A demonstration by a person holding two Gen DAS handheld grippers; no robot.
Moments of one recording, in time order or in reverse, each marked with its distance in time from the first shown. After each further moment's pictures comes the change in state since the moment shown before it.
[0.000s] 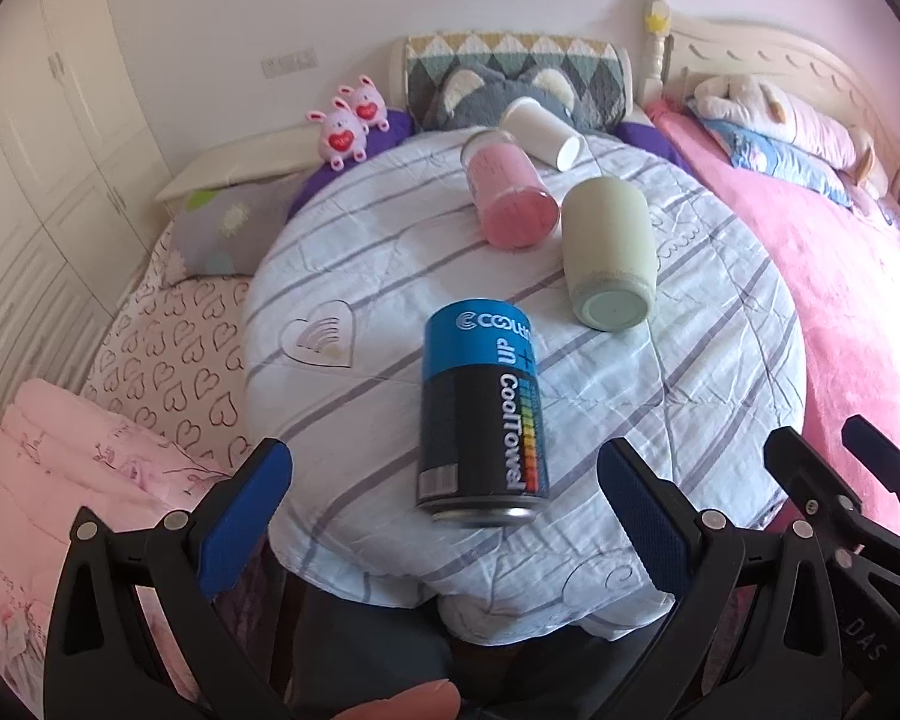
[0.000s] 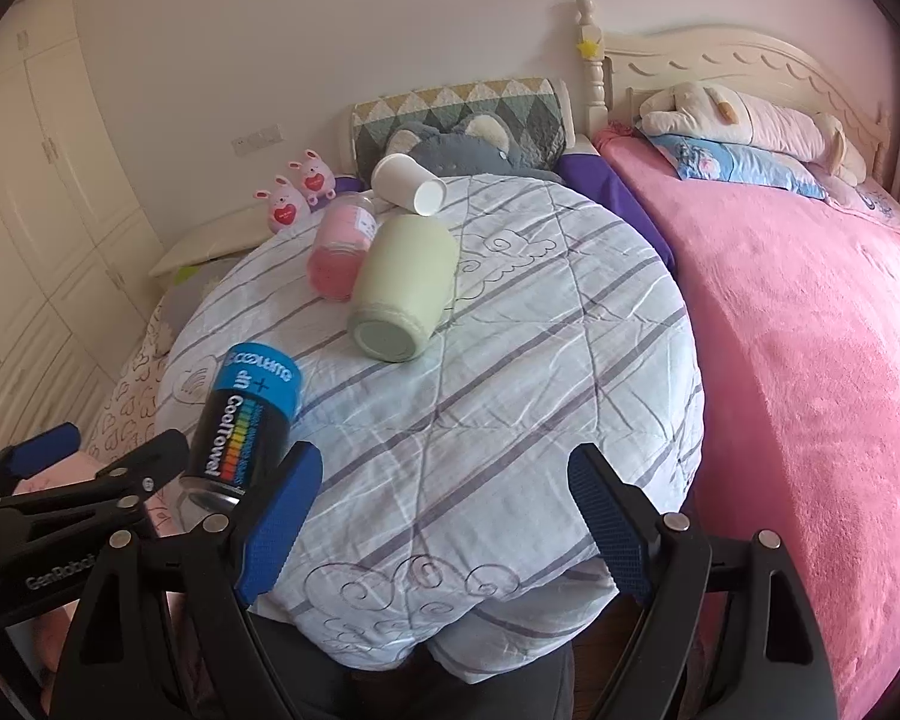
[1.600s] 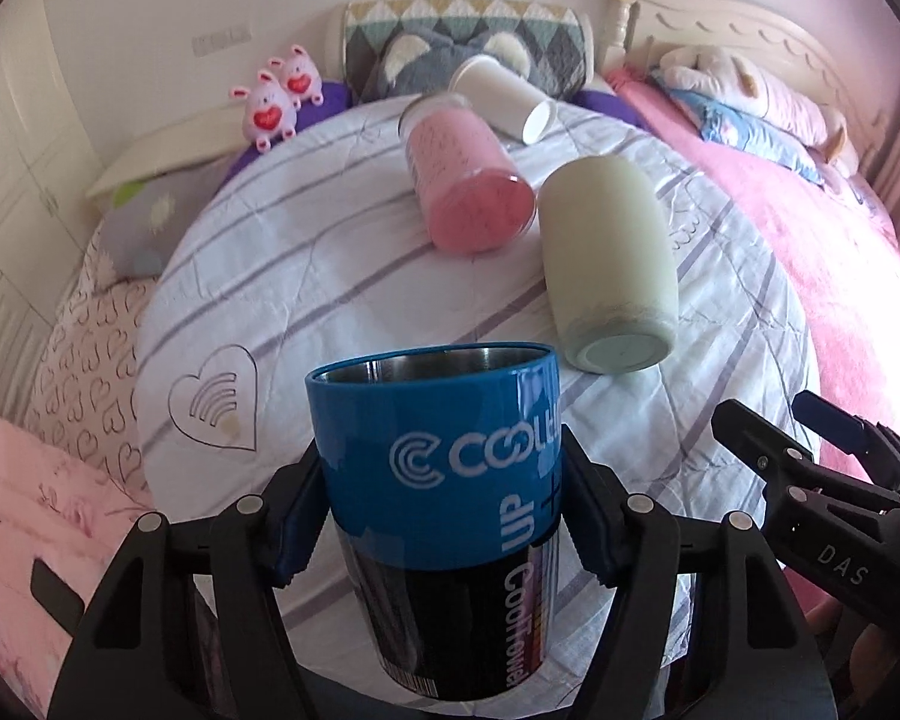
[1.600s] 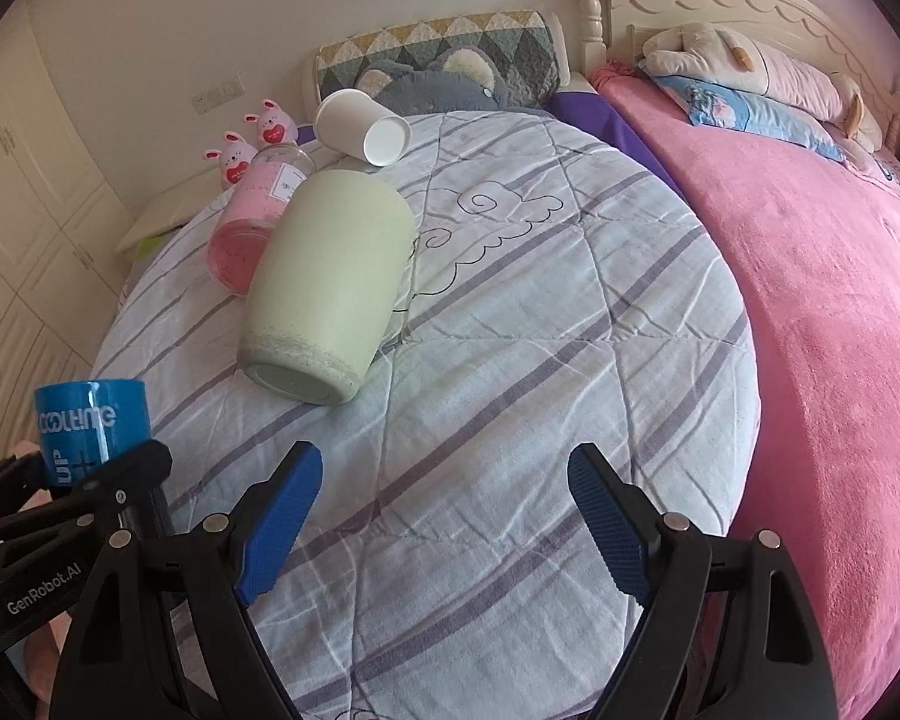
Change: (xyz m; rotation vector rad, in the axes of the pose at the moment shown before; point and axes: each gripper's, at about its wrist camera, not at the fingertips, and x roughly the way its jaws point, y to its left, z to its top) left arm 0.071 -0.007 0.039 0.056 0.050 -0.133; right arm 0.092 -0.013 0.036 0.029 0.142 -0.023
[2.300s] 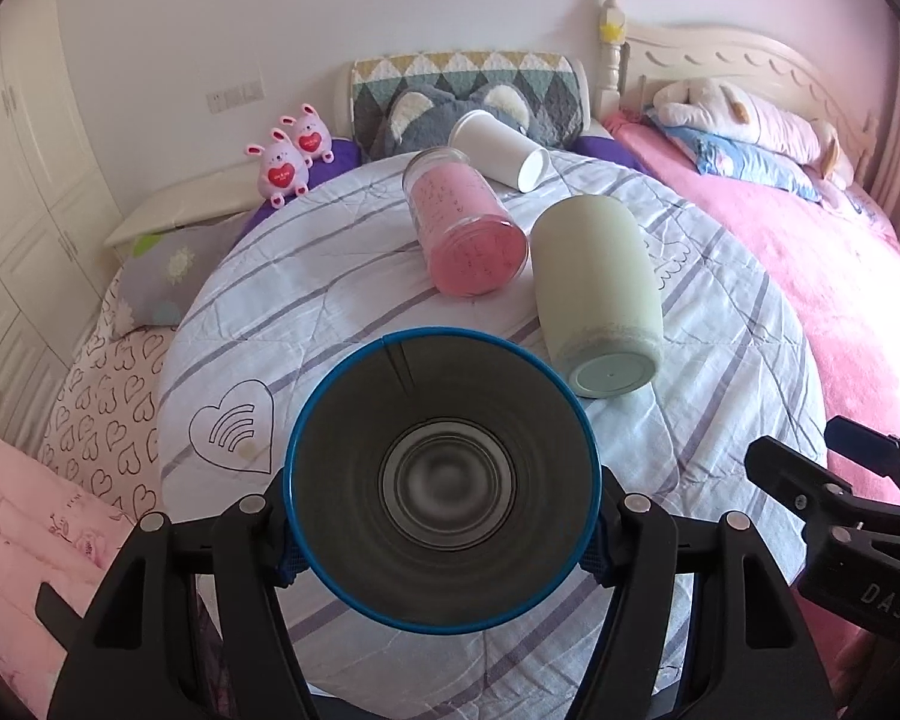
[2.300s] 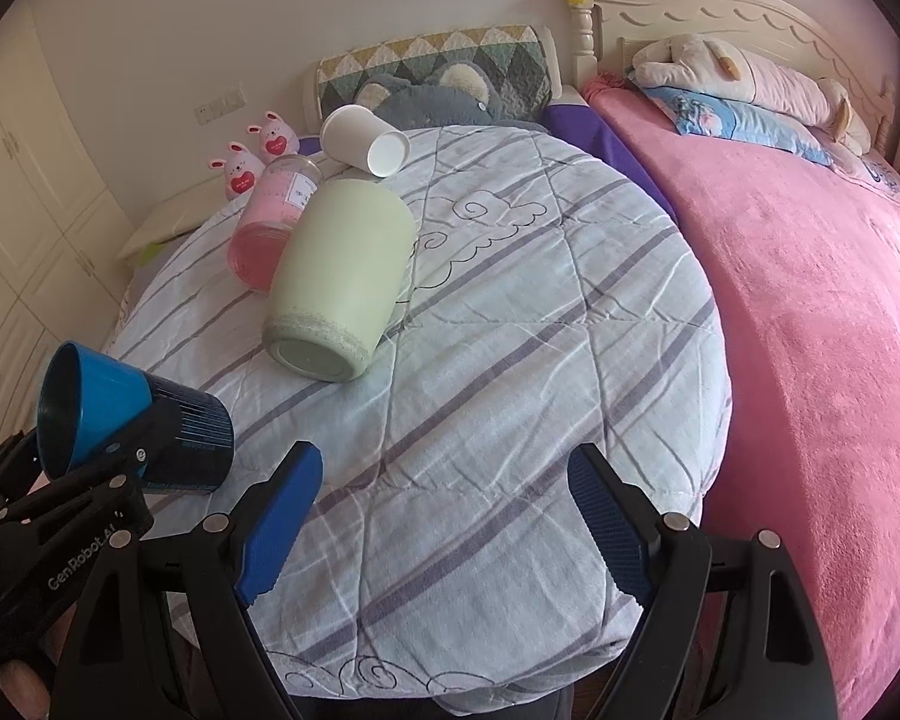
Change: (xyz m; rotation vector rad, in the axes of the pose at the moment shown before) left arm -0.009 -0.006 -0.009 0.027 -0.137 0.043; right arm -0.024 -0.002 -0.013 0.007 -0.032 -0.012
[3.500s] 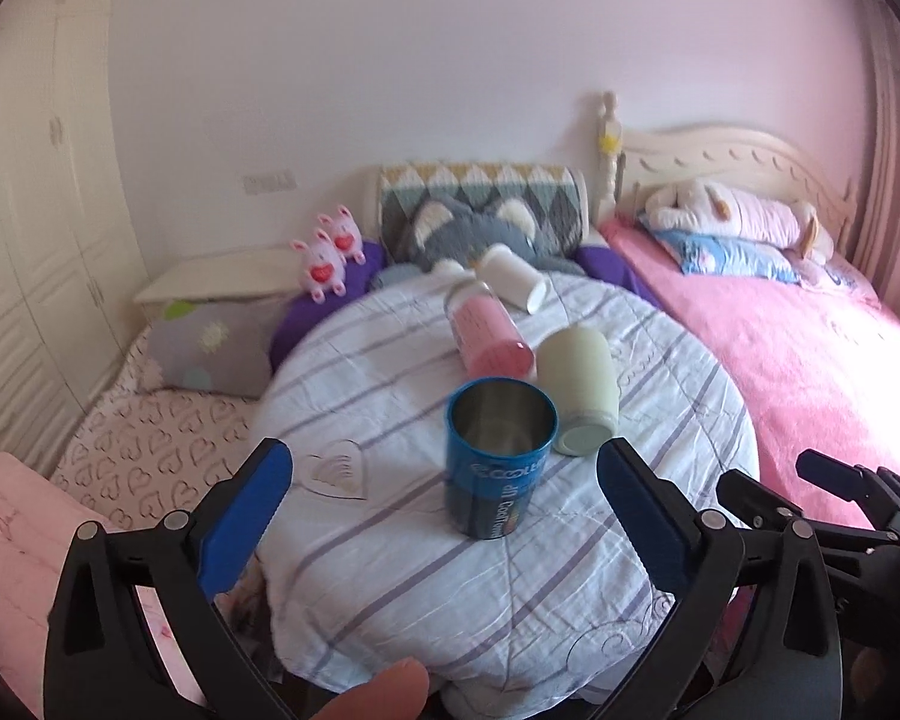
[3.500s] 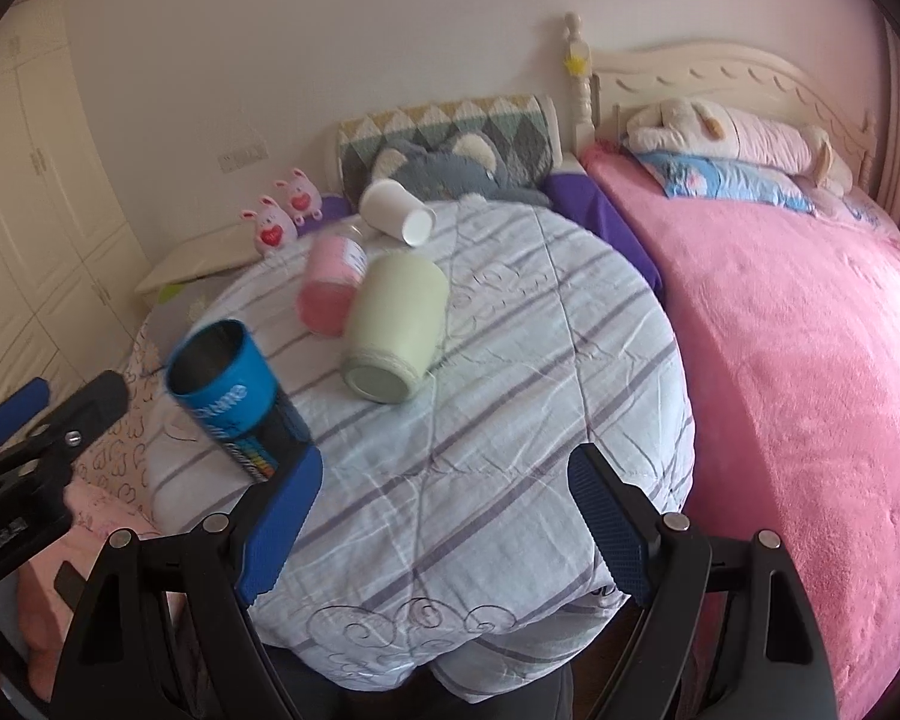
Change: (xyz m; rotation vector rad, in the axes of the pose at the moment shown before) left arm -0.133 0.036 -0.013 -0.041 -0.269 0.010; right arm -0.079 0.025 -0.023 -0.041 -0.177 0.002
